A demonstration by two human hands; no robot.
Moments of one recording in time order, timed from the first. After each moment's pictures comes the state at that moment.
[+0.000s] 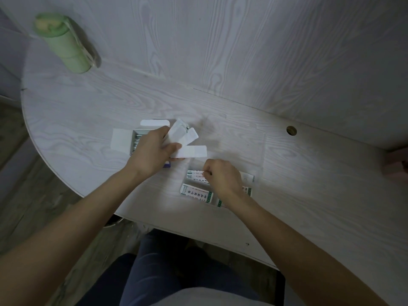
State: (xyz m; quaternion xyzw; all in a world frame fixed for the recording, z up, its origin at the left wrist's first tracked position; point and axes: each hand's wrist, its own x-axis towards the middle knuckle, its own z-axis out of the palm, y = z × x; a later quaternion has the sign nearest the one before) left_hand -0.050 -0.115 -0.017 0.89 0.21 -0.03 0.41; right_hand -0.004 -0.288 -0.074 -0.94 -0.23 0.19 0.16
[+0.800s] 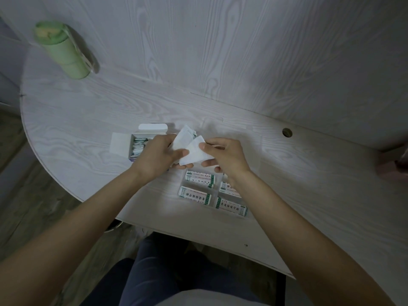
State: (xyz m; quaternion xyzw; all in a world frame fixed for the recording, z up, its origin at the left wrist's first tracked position) left_hand -0.051 -0.126 -0.007 0.83 0.17 -0.07 0.53; right_hand 0.014 -0.280 -0.006 -0.76 0.03 0.30 0.58
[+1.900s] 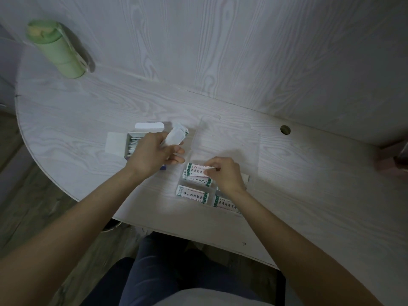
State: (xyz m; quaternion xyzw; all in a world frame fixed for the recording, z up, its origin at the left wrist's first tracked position) left_hand -0.048 -0.125 -0.016 0.74 0.25 -0.05 0.62; right_hand 0.005 -0.305 -0.067 -0.87 -0.08 0.26 0.40
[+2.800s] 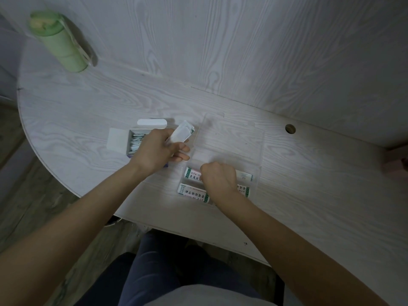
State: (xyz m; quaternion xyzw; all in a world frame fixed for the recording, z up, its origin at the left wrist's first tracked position) left_hand -0.043 -0.128 -0.016 0.75 0.24 -0.06 0.61; right_hand -0.008 -0.279 -0.066 -0.93 -0.32 0.16 -0.05
